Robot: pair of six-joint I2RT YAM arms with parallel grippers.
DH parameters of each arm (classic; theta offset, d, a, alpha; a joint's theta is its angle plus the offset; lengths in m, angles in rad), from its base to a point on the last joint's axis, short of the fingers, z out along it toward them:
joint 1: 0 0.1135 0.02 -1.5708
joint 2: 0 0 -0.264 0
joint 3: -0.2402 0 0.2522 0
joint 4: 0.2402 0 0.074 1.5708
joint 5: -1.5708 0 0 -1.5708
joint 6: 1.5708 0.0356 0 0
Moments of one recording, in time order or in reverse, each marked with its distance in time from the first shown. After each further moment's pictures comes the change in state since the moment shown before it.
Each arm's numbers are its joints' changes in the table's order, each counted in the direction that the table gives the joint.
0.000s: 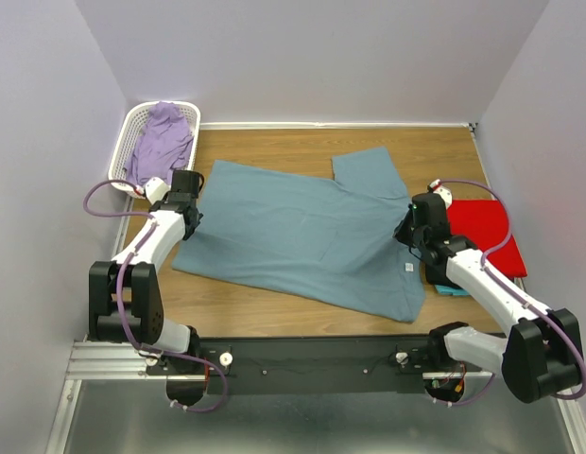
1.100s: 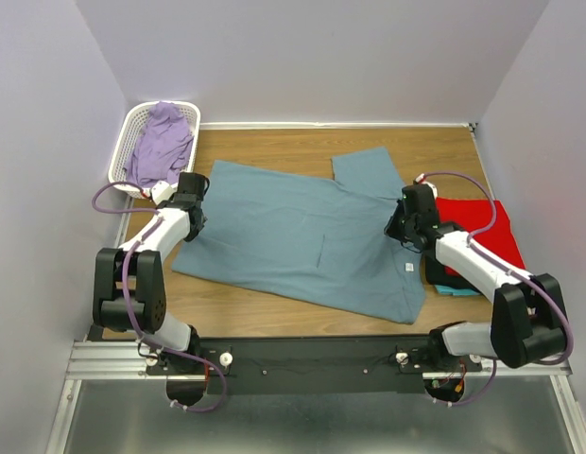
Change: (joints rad) left arm -0.018 0.074 0.005 -0.019 0.000 -0.011; right arm -0.001 0.196 -0.087 -0.016 0.099 -0.021
